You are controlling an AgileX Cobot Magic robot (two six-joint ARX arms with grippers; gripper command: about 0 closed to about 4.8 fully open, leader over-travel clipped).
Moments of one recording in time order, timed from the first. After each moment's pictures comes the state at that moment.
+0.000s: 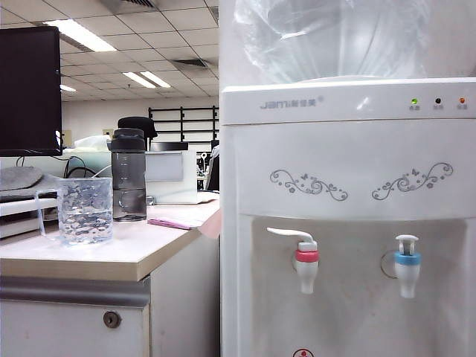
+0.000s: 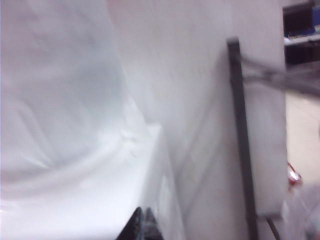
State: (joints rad) left arm -0.02 0.01 0.09 -0.06 -0.02 -0.05; right arm -0.05 0.09 0.36 -0.10 -0.02 0.24
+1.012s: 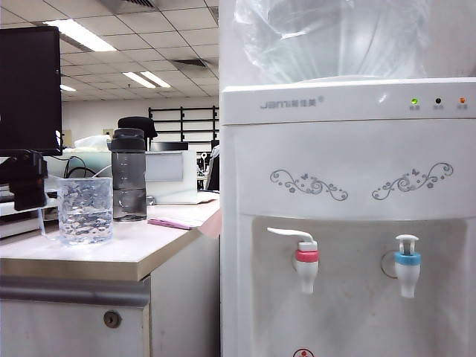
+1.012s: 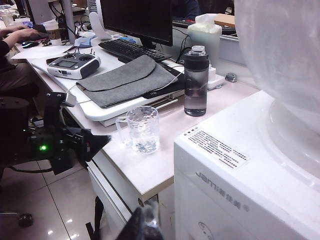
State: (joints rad) left arm -0.11 1.57 0.28 1.02 -0.13 -0.20; right arm 0.78 0.63 0.60 -0.06 0.00 0.08
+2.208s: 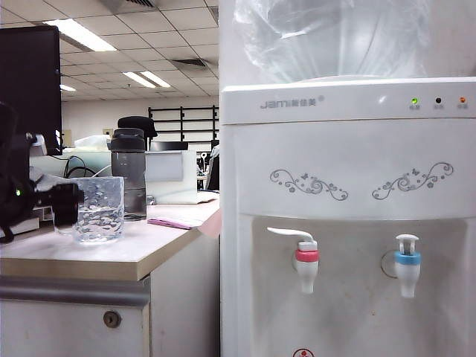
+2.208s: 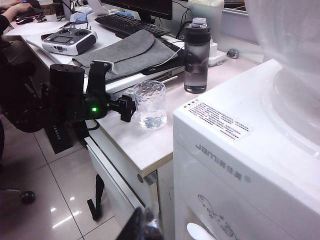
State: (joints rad) left arm -0.05 1.98 0.71 0.99 -0.16 -0.11; right arm 0.78 0.63 0.60 -0.14 0.00 0.08
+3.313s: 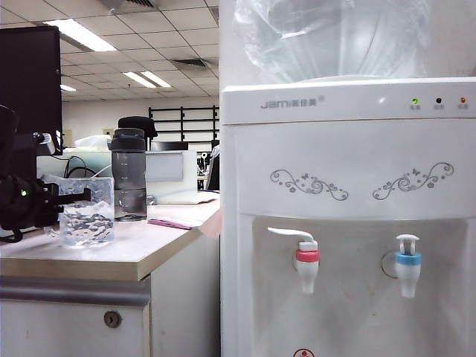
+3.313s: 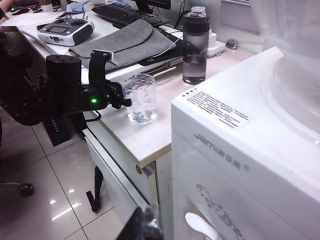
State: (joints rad) left arm -0.05 2.02 0.72 1.07 -0.09 -0.08; right arm 0.78 0.63 0.60 -0.17 0.01 0.08
